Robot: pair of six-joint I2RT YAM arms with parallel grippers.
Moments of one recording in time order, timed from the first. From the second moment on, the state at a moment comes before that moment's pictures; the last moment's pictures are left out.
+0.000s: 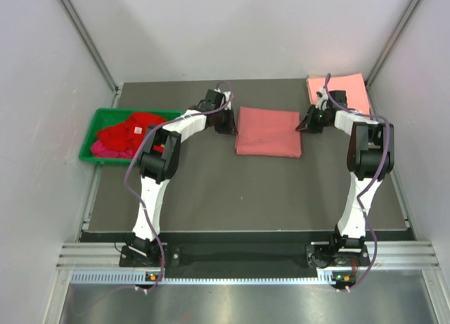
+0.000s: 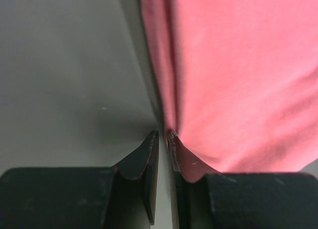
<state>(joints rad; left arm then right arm) -0.41 2.30 1.77 -0.32 0.34 -0.37 -0.06 2.13 1.47 -0.28 -0.52 0.28</state>
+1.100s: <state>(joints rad) -0.49 2.20 1.61 -0.32 0.42 -0.41 -0.02 2.00 1.20 -0.26 -0.69 0.35</state>
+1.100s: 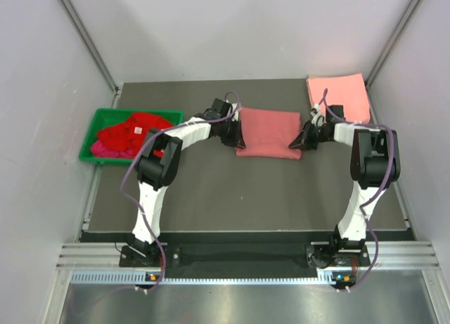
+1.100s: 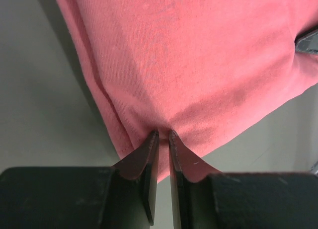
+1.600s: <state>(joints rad) -0.49 2.20 1.64 -0.36 0.36 -0.38 0.12 1.93 1.27 -0.27 -0.74 0.36</state>
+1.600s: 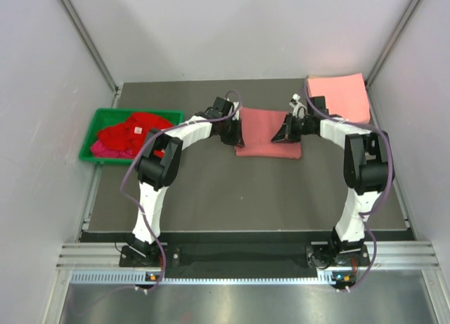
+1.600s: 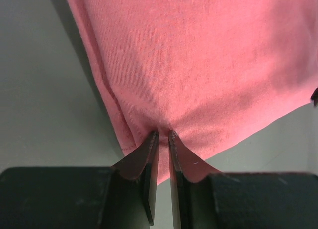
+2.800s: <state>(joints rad) -0.49 1.63 1.35 -0.50 0.54 -0.33 0.03 2.07 1.57 -0.47 -0.37 0.14</state>
